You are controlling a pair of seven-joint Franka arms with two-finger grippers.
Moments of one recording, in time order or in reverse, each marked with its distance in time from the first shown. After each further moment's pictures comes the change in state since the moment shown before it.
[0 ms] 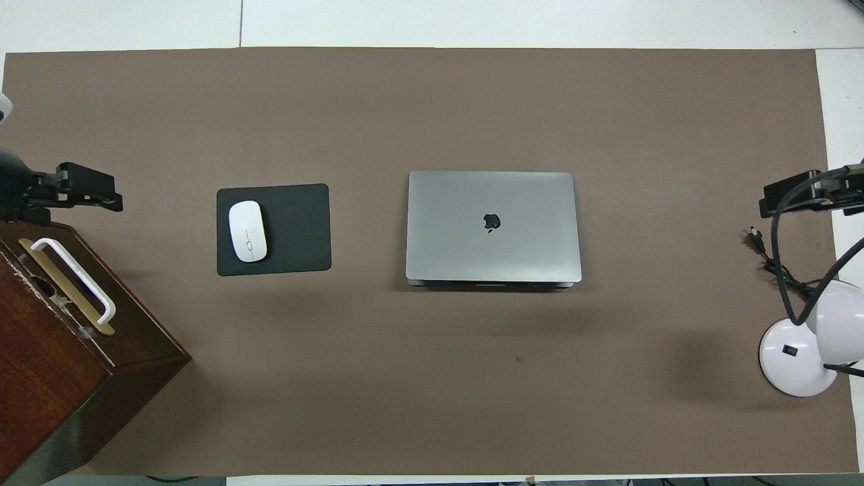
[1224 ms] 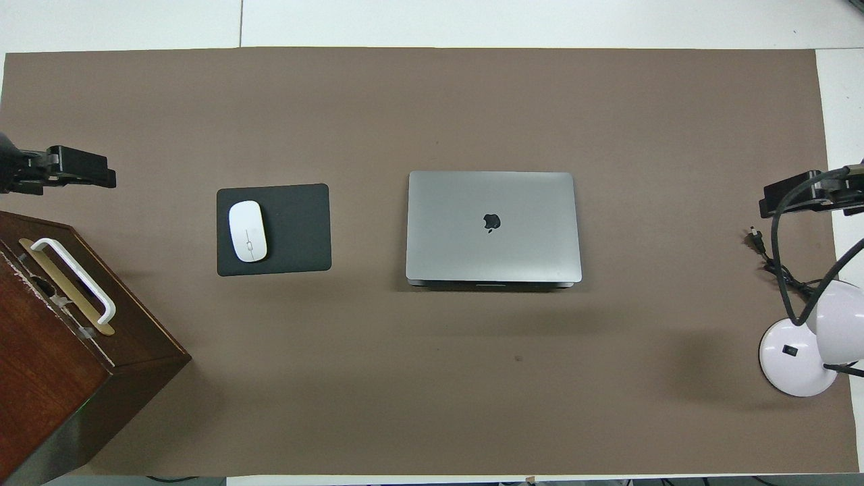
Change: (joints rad) left arm 0.000 0.000 0.000 0.002 0.001 0.115 0.093; right arm 0.000 0.000 0.000 0.000 0.000 -0.001 0.000
